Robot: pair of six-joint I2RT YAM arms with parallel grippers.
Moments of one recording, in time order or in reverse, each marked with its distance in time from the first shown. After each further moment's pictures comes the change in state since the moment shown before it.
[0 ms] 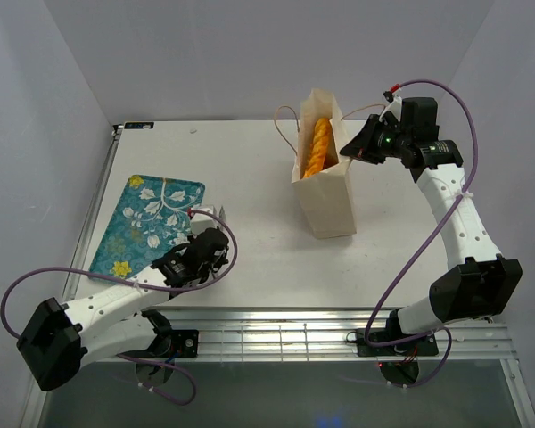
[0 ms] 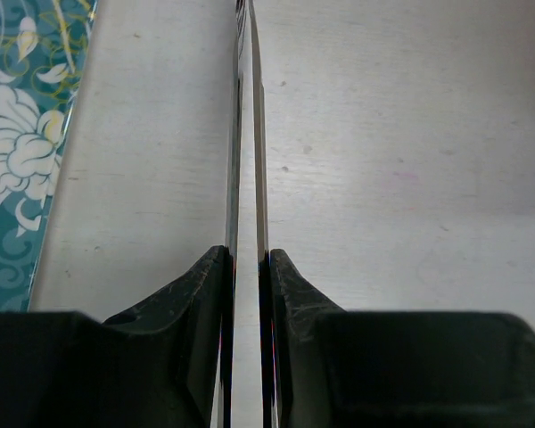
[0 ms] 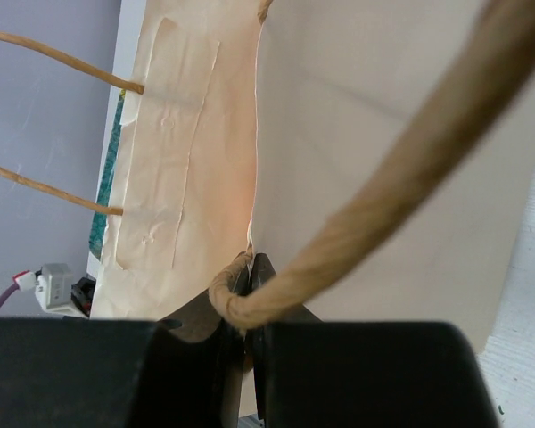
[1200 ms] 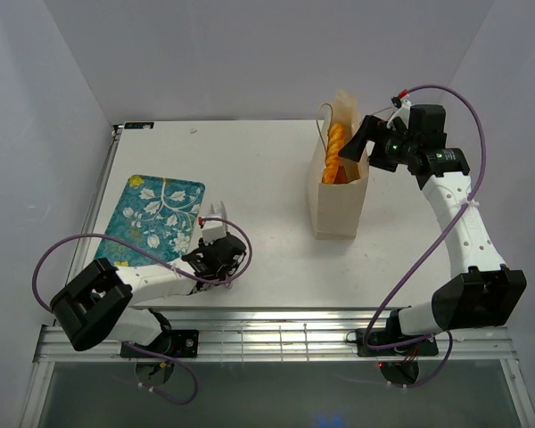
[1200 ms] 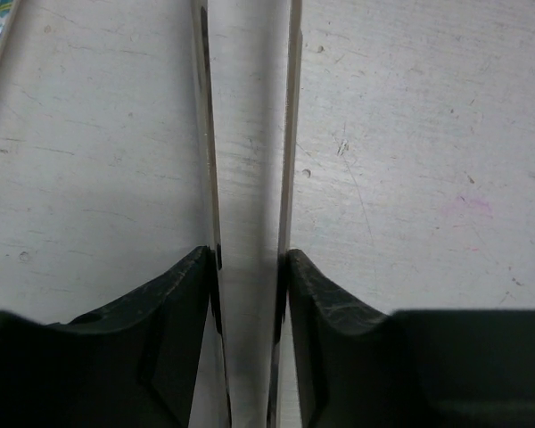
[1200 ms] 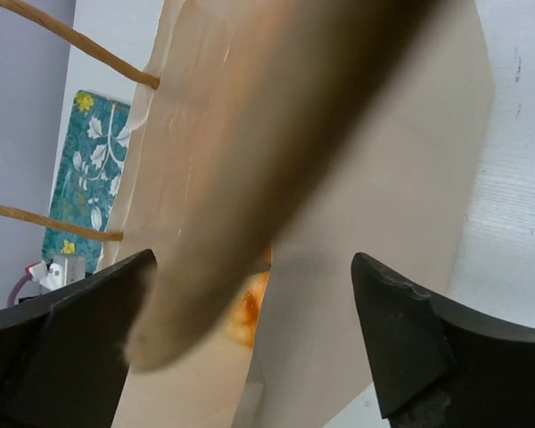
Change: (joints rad) left arm -0.045 0.325 -0.093 0.270 -0.108 -0.165; right arm -0.041 -0.058 -0.072 0.000 0.049 -0.082
